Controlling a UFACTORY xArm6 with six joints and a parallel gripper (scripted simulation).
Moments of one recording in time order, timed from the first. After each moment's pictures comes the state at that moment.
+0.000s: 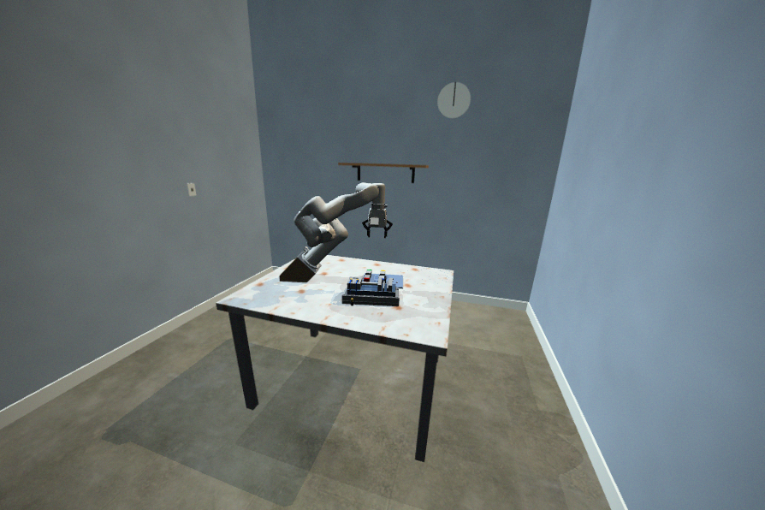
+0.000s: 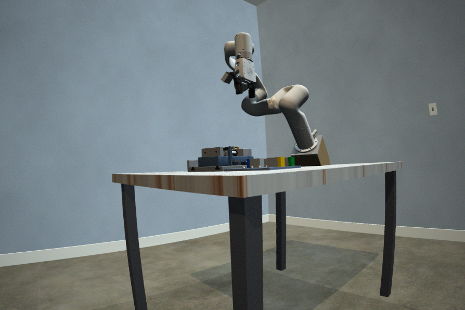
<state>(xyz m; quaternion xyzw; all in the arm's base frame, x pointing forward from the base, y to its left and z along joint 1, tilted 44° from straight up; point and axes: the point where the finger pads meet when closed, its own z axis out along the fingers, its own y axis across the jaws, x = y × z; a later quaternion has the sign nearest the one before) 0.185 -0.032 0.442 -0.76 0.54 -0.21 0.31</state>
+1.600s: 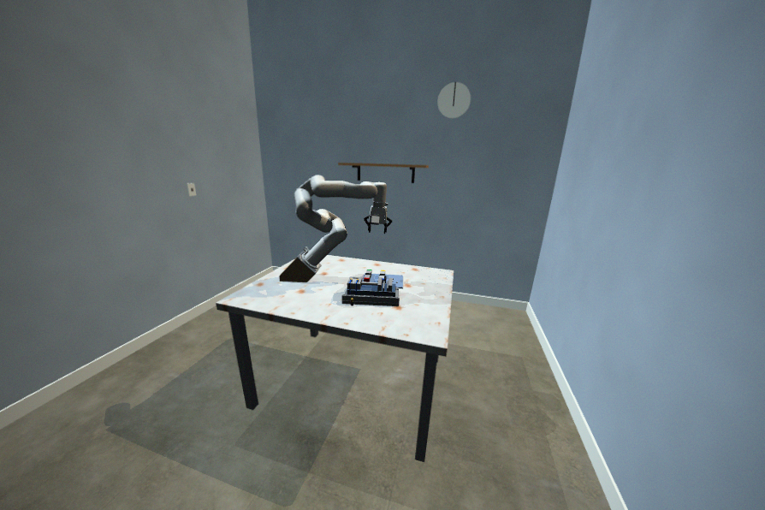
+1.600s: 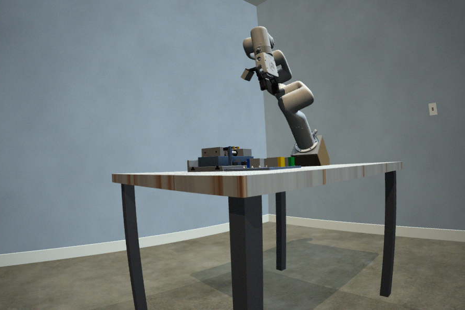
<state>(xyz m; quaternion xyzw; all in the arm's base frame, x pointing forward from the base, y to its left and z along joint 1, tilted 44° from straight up) 0.140 0.074 0.438 -0.77 0.53 -0.16 0.32</state>
